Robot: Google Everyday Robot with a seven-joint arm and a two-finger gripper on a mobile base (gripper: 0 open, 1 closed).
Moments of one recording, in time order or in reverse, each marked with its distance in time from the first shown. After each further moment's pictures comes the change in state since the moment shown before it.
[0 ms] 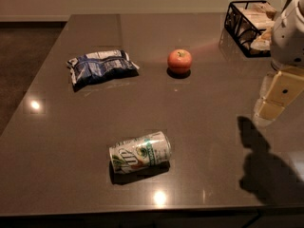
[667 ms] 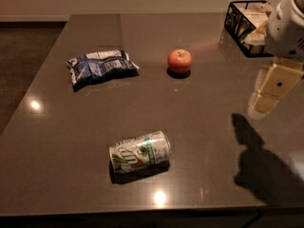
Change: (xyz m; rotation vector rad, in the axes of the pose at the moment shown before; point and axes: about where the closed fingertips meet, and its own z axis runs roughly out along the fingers) arm -0.012 -0.007 -0.002 -0.005 -0.030 -0.018
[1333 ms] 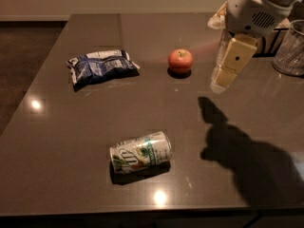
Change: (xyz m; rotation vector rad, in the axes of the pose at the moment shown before) arm -0.071 -0.040 0.016 -0.036 -0.138 -0.081
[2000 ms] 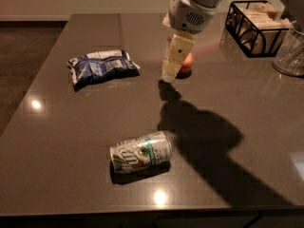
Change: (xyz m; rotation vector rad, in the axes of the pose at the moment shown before) arm -0.081 -0.045 0.066 -0.022 -0.043 -0.071
